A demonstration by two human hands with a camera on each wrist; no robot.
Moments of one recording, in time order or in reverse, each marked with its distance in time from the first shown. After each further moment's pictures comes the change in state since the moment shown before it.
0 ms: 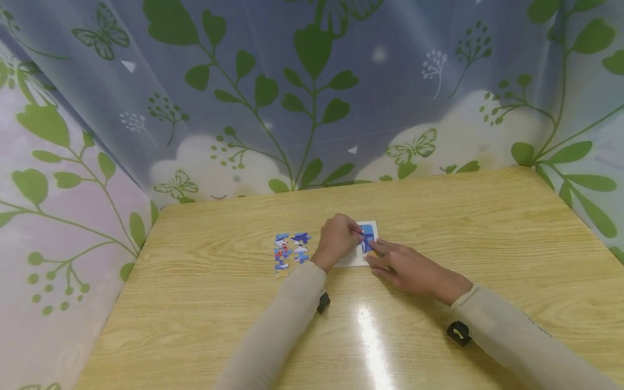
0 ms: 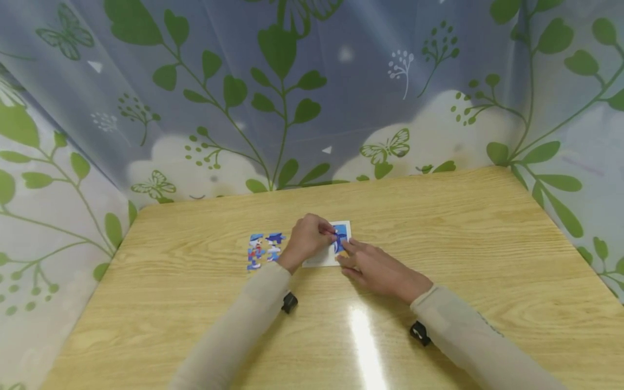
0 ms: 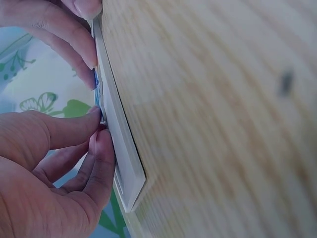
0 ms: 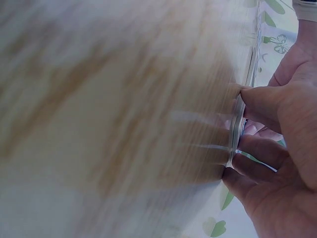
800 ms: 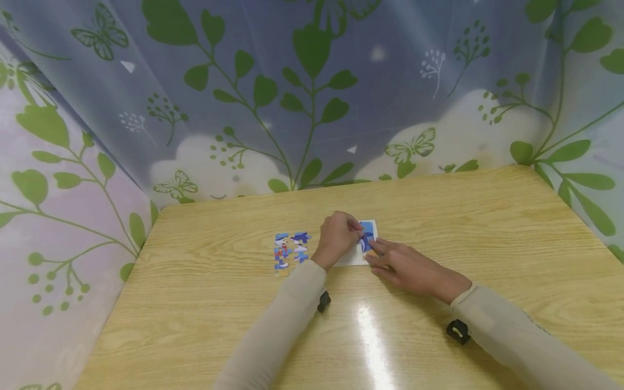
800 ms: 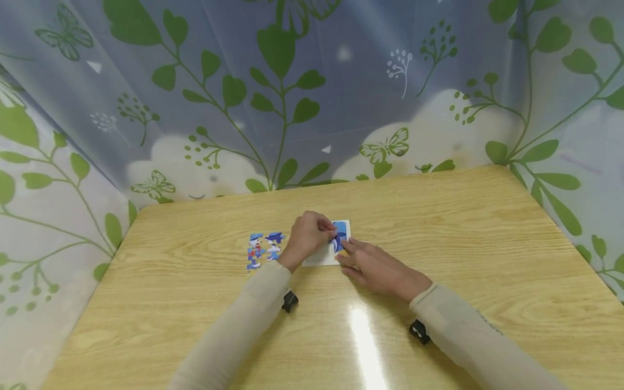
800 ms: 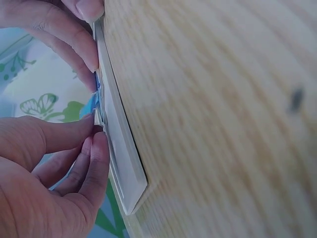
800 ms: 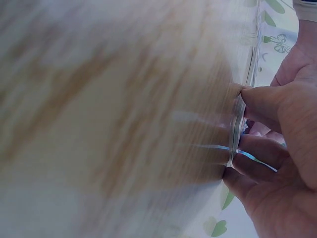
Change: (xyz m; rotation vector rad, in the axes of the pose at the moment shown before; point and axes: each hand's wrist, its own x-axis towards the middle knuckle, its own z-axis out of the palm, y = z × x) left_hand 0.000 0.003 -0.002 -0.037 0.049 0.019; right_hand 0.000 0.000 0.000 -0.003 0.002 0.000
